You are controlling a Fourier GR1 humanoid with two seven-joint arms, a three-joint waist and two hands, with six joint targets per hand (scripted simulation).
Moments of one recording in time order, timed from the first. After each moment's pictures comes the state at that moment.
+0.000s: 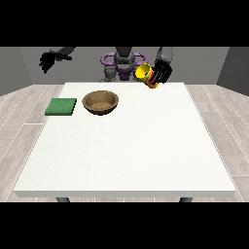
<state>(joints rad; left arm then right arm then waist) -0.75 0.27 -0.14 -0.71 -0.72 0.49 -0.04 -0.19 -0.36 -0.34 -1.15 -0.25 0.41 -0.24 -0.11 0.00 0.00</state>
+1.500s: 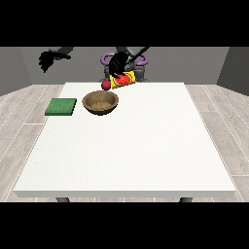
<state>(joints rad) -1.03 0.07 -0.80 -0.57 -1.67 0.06 0.34 -0.23 -0.37 -0.33 -1.03 -0.23 0.44 -0.25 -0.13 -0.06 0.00</state>
